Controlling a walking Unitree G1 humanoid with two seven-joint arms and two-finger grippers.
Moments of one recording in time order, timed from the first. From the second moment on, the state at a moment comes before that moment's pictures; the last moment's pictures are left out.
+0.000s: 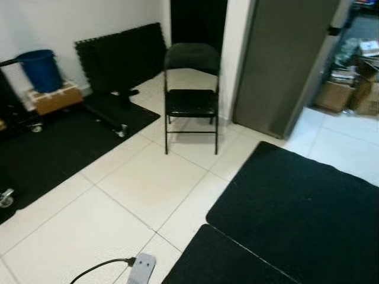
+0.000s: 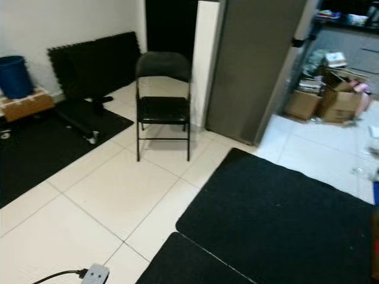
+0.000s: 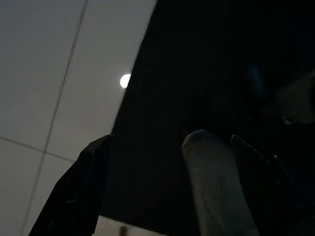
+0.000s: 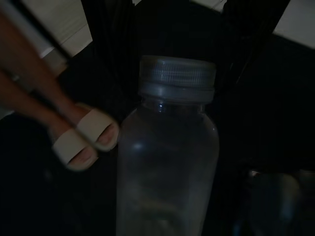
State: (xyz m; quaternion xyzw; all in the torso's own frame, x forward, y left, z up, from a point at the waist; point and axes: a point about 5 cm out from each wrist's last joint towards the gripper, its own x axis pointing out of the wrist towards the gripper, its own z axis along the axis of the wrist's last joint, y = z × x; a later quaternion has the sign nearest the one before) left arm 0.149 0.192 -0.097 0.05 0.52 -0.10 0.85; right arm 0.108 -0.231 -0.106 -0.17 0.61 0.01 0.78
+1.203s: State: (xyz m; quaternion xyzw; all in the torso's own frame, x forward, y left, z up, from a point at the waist) left arm 0.155 0.188 -0.095 0.05 0.50 -0.10 0.86; right arm 0.110 -0.235 -0.104 -0.17 0.60 0.01 0.78
